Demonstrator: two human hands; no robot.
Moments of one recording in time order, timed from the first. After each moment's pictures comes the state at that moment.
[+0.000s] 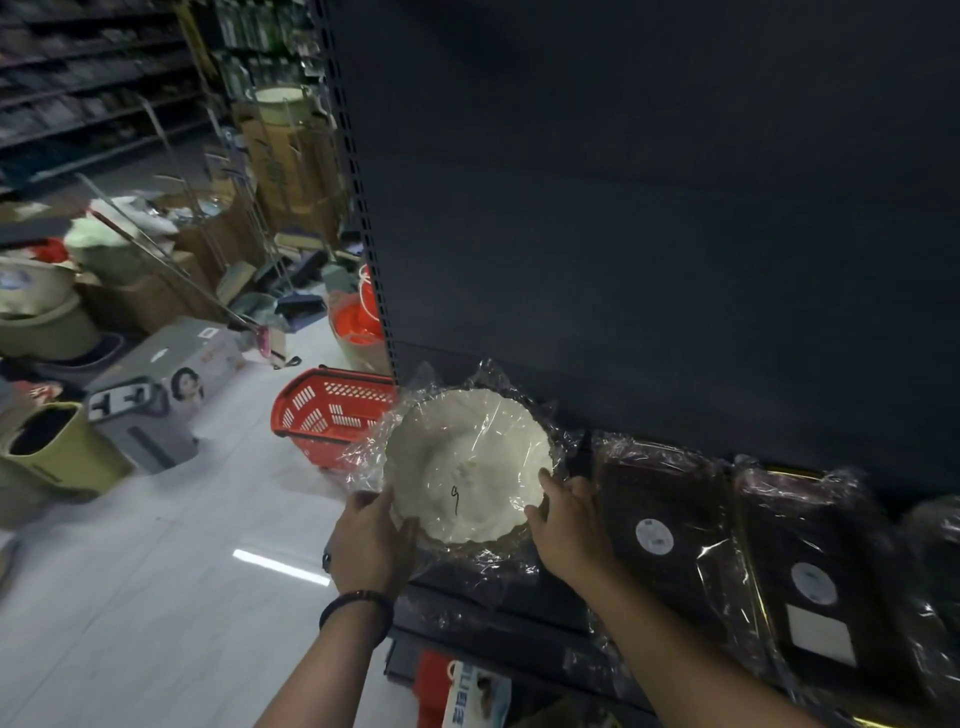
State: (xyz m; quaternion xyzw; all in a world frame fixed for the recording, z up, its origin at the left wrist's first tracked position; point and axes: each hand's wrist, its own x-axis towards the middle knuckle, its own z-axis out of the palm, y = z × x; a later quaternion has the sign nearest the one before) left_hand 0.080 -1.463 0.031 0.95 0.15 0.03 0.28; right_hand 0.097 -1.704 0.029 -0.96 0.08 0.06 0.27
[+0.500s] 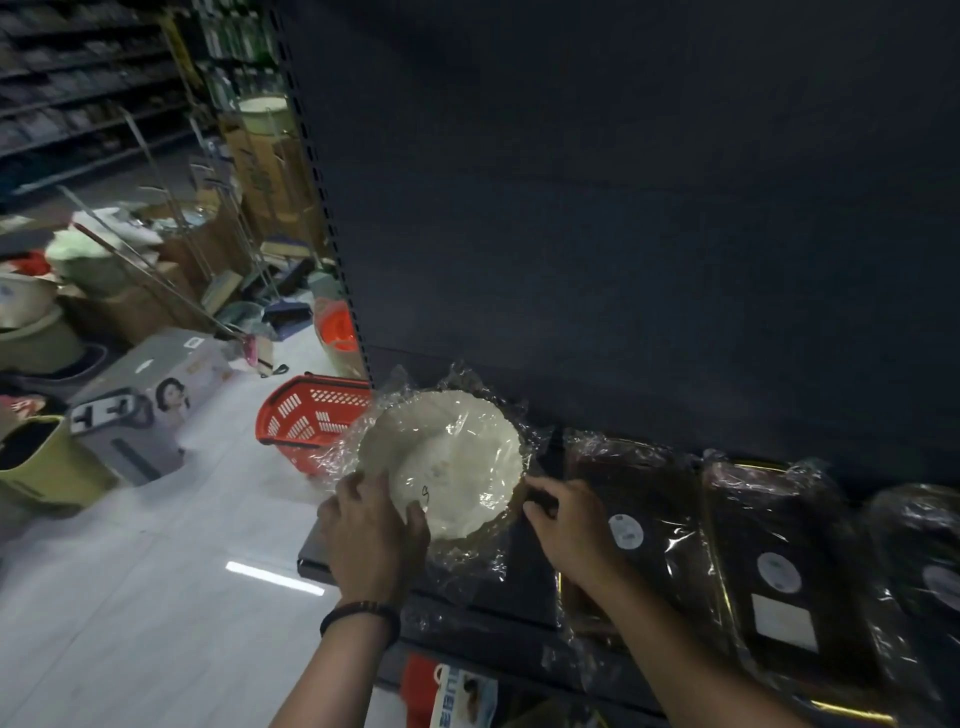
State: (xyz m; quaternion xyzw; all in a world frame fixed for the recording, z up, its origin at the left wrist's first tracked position) left_hand 0.068 -1.514 0.057 0.96 0.14 0.13 0.19; right_hand 0.084 -1.750 0.039 -0.92 0.06 0.02 0.38
